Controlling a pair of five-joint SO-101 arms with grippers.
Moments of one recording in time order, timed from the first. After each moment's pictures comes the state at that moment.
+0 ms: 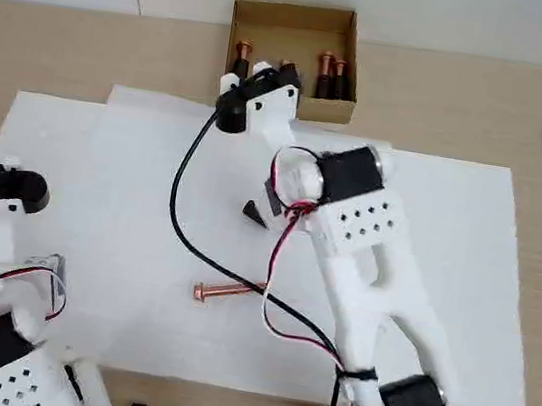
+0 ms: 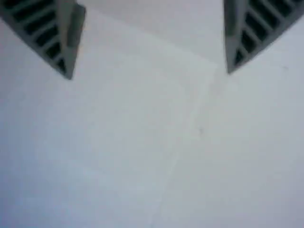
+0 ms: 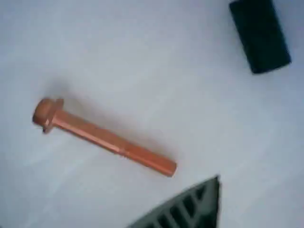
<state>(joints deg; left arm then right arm) -39.1 -74.9 61.6 80.0 -16.3 -28.9 -6.7 -4.7 88.1 10.4</state>
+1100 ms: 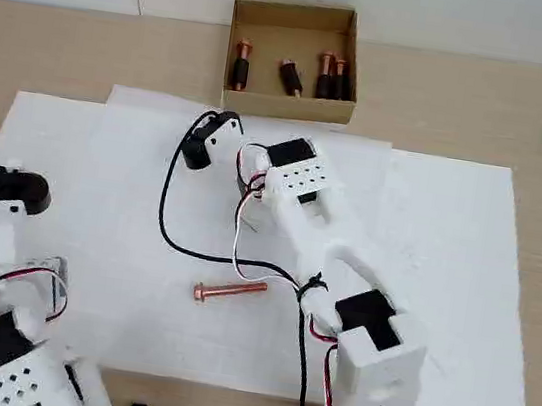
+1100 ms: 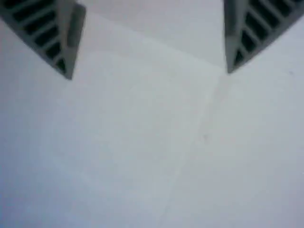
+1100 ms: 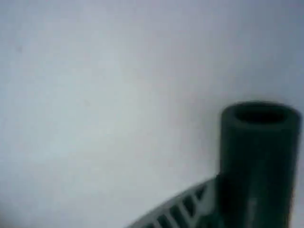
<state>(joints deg) -39.1 -74.9 62.5 80.0 -16.3 -29.6 21.3 -3.8 68.5 30.7</state>
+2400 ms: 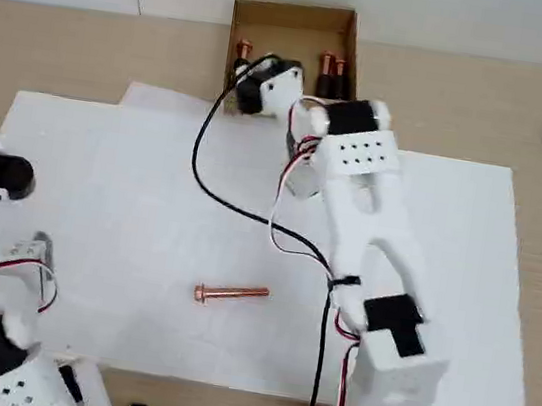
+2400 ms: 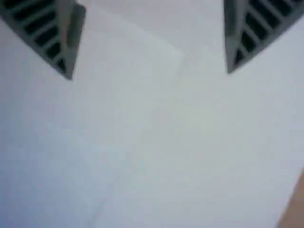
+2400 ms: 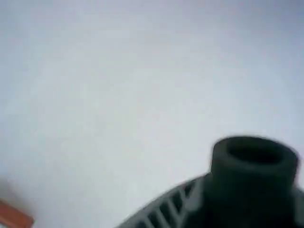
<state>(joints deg) -39.1 -72.7 49.5 81.3 -15.5 -19.8 16.4 -20.7 86.3 26.1</state>
